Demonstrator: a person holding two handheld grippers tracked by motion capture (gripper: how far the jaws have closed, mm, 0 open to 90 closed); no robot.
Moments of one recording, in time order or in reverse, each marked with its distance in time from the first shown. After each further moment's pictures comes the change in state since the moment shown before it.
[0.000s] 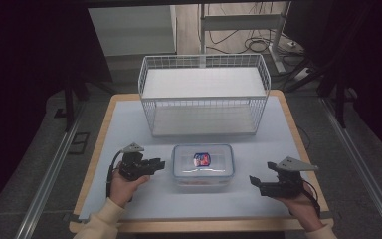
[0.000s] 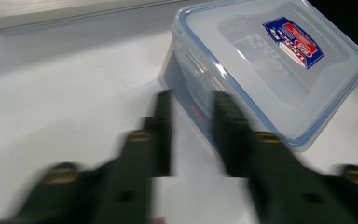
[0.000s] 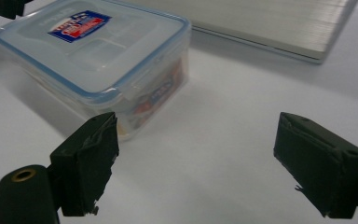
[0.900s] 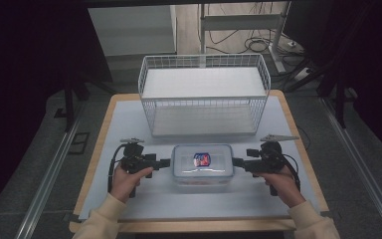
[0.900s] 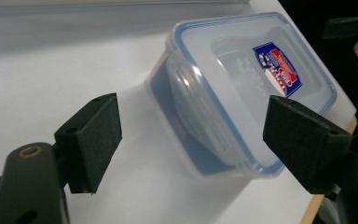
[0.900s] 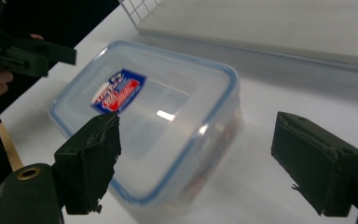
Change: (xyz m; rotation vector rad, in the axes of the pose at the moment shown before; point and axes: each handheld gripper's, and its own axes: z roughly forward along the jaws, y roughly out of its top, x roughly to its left) left arm 0.006 0.020 0.014 0.061 -0.120 -0.167; right arm -0.007 0.058 0.051 0.067 0.212 0.214
